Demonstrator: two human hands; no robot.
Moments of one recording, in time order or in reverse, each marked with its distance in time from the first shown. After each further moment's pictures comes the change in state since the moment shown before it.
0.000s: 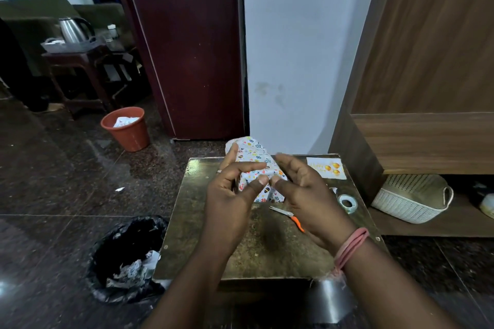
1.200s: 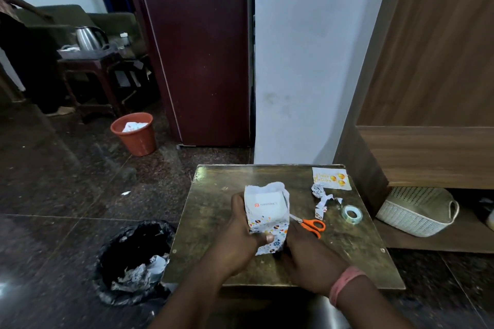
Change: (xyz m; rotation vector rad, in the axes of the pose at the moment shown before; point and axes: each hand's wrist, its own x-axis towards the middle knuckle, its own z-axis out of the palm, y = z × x) left_hand -0.020 -0.045 -0.036 0.364 -0.299 -0.360; right_hand -0.025 0.105 -0.023 -1.072 -0.343 -0.035
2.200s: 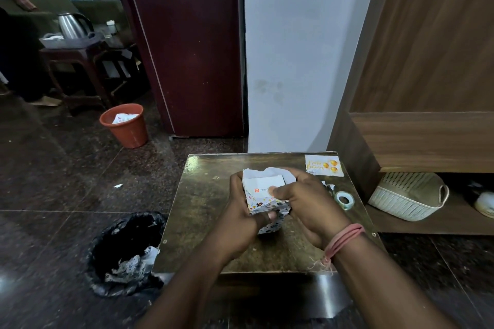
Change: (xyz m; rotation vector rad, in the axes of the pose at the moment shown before) left_hand 0.006 0.016 0.019 -0.273 -0.049 0.106; right_hand 0.019 -0.061 -0.078 1.218 0.282 0.387
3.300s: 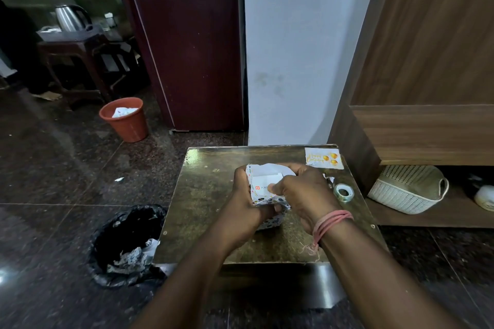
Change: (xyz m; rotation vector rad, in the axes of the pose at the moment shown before) left_hand -0.005 0.018 0.009 0.072 0.001 -0.057; right_hand -0.001 -0.003 0.010 -0.165 0.235 0.069
